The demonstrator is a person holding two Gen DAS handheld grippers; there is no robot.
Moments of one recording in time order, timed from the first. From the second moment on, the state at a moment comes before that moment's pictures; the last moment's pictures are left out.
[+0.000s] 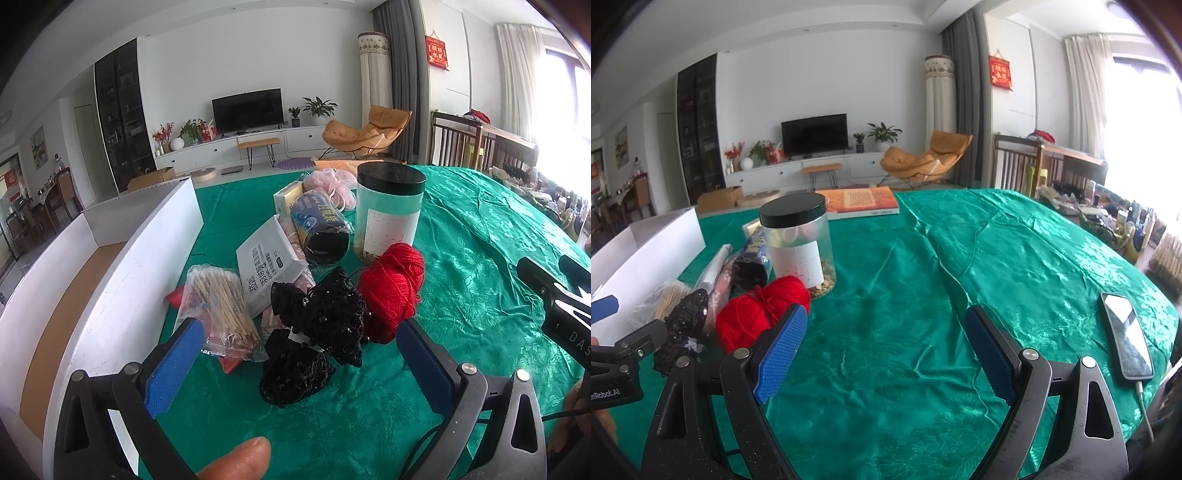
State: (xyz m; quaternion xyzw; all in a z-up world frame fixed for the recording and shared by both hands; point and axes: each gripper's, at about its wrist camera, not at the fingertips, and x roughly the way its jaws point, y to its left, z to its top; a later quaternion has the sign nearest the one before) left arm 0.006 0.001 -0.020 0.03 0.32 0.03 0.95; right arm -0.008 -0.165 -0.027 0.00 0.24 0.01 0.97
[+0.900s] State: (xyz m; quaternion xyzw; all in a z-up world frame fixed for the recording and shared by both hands) left arm 0.007 0.005 -0.032 0.03 0.34 0.03 0.94; right arm -0.007 -0.162 -0.029 0.00 0.24 0.02 0.97
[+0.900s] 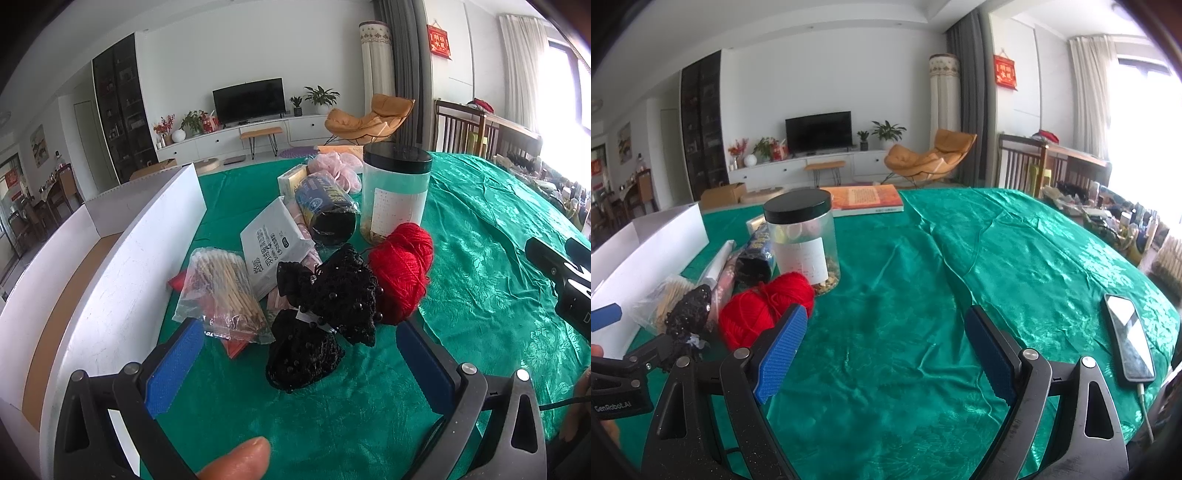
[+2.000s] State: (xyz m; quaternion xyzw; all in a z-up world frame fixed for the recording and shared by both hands) left arm 0.004 0.011 -0.038 0.03 0.35 0.04 0.94; right arm -0.007 -0.161 -0.029 0.00 0.24 0.02 0.97
